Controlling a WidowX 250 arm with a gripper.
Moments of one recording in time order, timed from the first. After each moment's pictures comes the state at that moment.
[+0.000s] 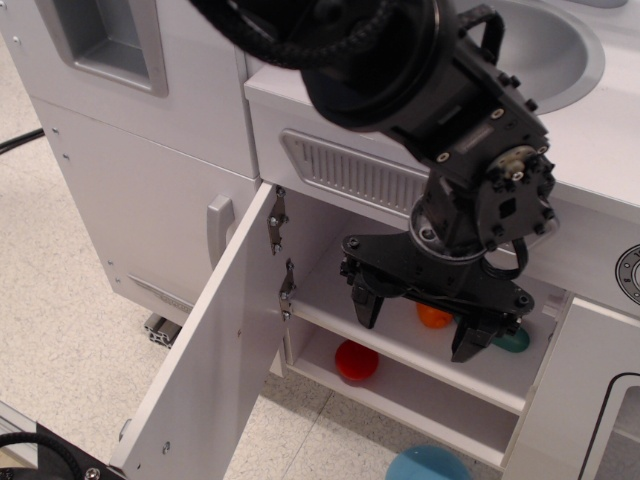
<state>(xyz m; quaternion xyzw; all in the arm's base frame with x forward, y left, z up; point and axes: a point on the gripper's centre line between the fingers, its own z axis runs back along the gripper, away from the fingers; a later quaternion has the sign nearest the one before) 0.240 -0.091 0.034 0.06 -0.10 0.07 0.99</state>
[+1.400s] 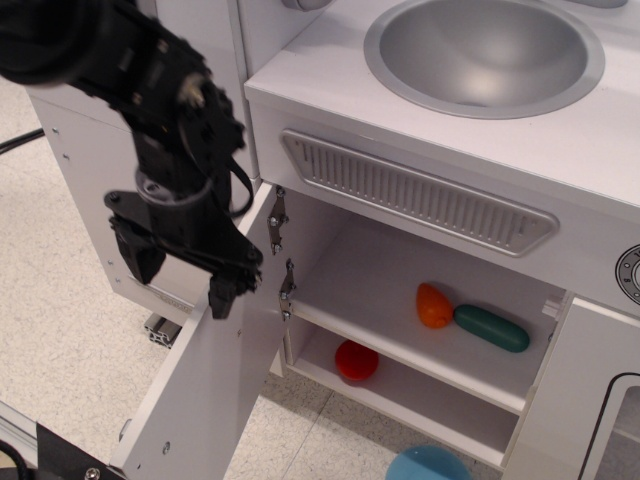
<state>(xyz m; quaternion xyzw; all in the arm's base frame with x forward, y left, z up) 0.208 0.062 0.023 0.09 -0.06 0.06 0.99</state>
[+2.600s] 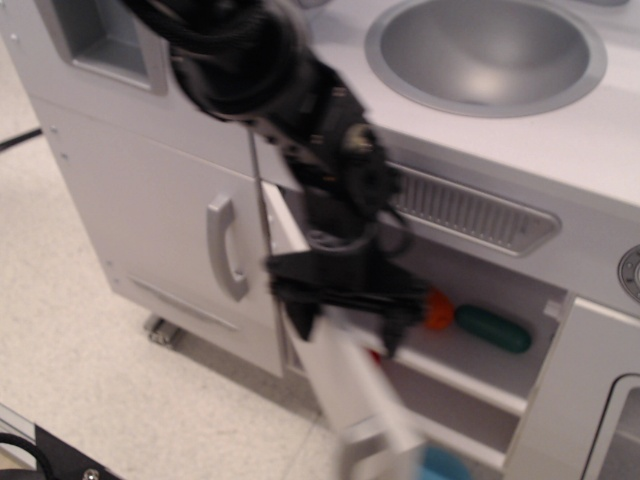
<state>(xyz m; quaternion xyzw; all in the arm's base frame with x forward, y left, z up) 0.248 -0.062 -0.002 -0.04 -0.06 0.10 0.99</state>
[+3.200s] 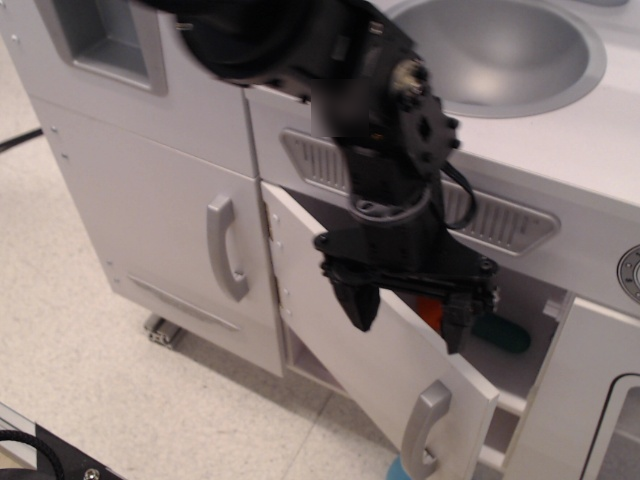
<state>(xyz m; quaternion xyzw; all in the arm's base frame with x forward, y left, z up) 0.237 -0.072 0.044 -0.09 -0.07 0.06 0.99</state>
